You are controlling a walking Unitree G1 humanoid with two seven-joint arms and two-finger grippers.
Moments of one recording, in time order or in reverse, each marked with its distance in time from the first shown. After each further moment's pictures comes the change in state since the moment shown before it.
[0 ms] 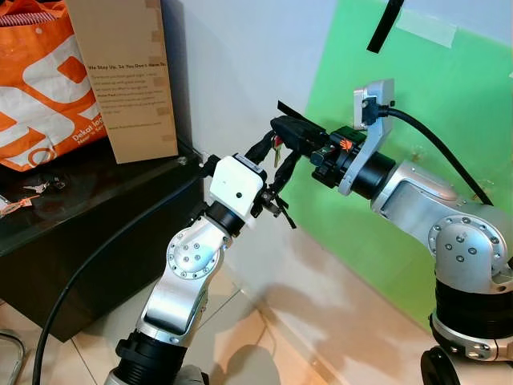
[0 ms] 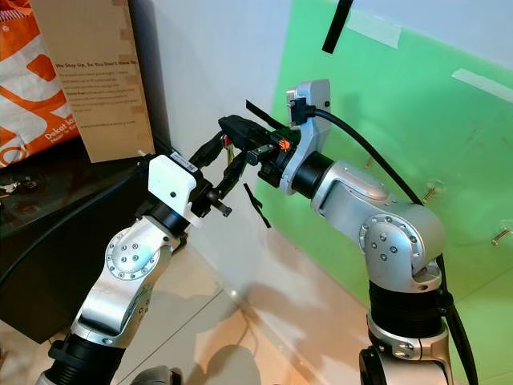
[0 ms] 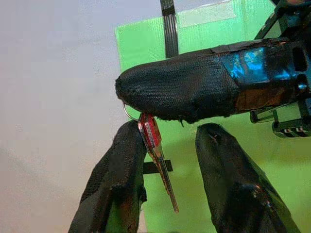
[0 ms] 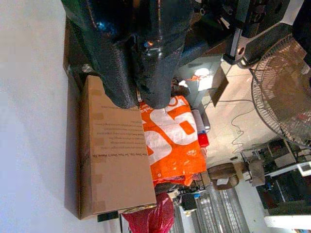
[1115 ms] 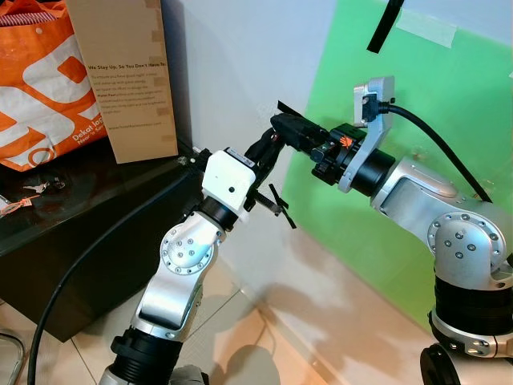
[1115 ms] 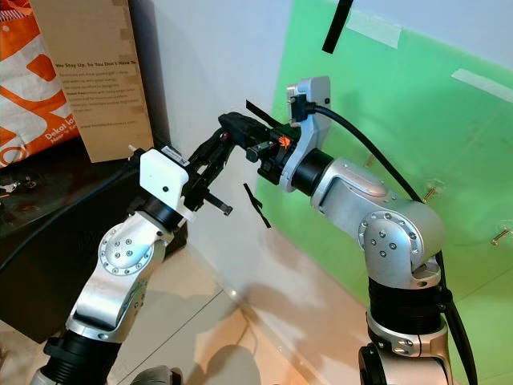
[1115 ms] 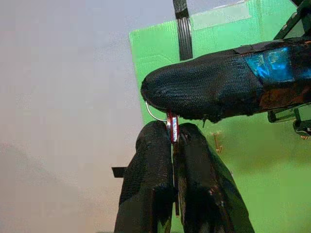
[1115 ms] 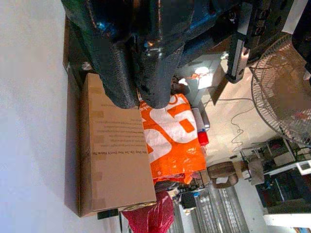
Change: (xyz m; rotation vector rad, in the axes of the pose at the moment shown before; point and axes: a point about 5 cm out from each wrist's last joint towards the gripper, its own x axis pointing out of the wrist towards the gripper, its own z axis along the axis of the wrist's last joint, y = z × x) left arm 0.001 0.008 0.003 0.035 -0.006 0.016; right arm 0.002 -0.001 0.002 -0.001 -0.010 0.003
